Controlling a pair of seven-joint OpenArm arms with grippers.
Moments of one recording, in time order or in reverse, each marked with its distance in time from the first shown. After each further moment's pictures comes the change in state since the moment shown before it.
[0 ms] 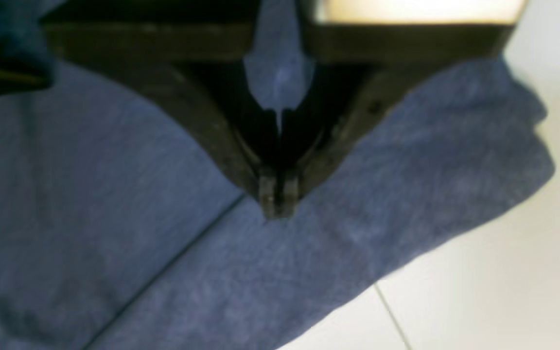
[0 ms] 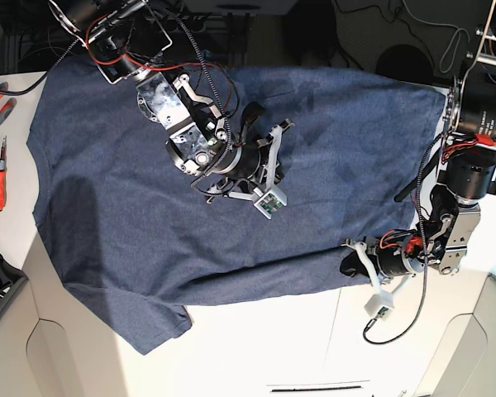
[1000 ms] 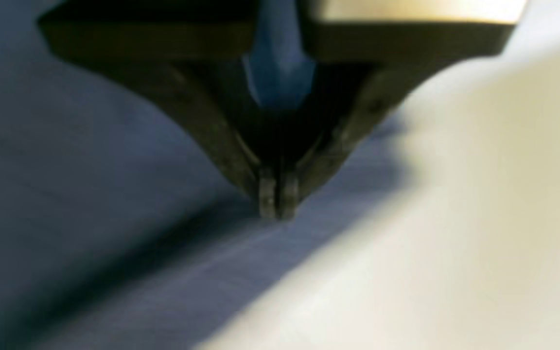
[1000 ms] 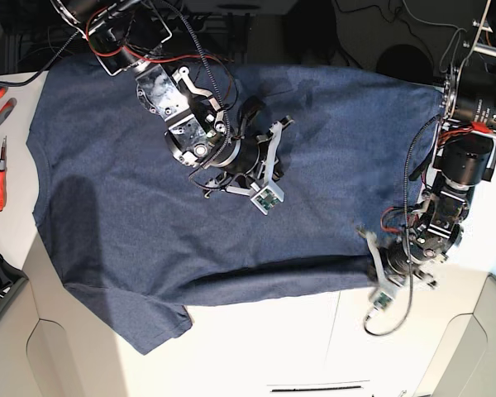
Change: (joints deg) left arm 2.7 0.5 0.2 0.0 32.2 25.3 -22.8; right arm -2.2 0.0 0.2 0.5 -0.1 -0.7 2.1
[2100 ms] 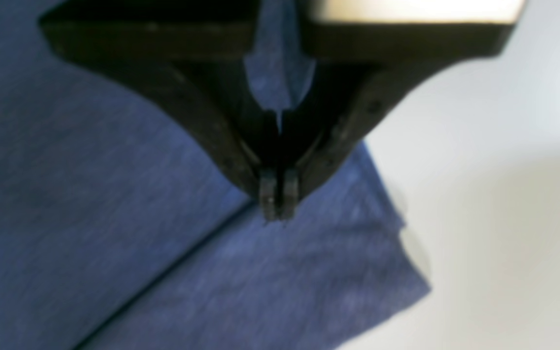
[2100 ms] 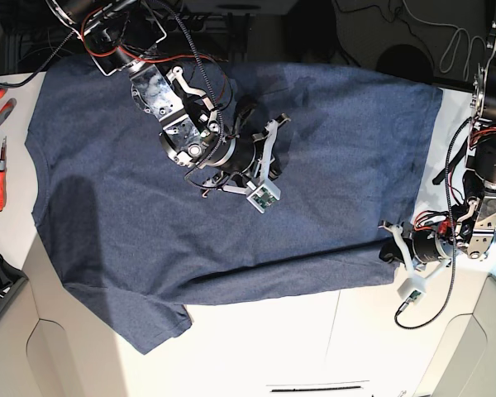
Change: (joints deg) left arm 0.5 -7.3 0.2 1.9 -26.8 -25.4 17.6; right arm 0.0 1.2 0.0 0.2 0.5 0.9 0.5
